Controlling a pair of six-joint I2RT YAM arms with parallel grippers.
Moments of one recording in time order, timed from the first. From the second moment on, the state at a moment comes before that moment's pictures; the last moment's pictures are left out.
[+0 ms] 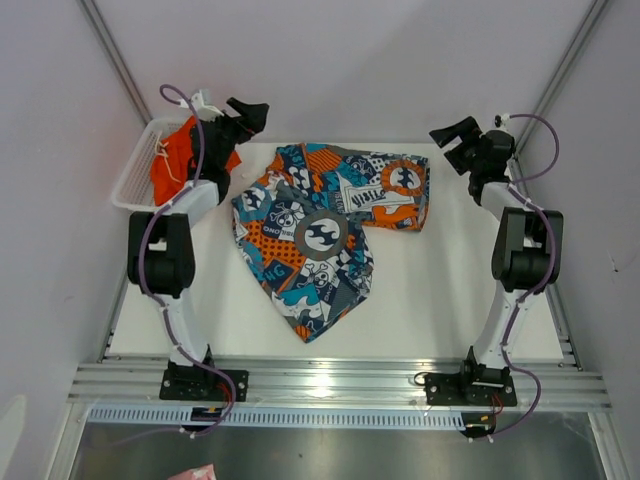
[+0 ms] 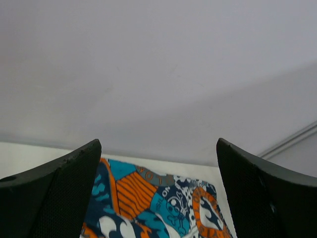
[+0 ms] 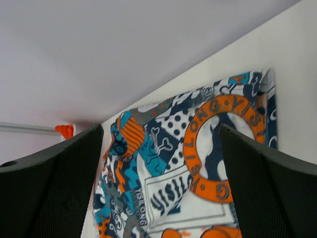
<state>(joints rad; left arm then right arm) -0.07 2.02 1.47 0.72 0.19 -0.72 -0.09 2.10 1.51 0.41 -0.35 0.88</state>
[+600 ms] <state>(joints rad) -0.08 1.43 0.97 0.28 0.16 -0.59 0.00 1.69 0.98 0.19 -0.37 0.67</state>
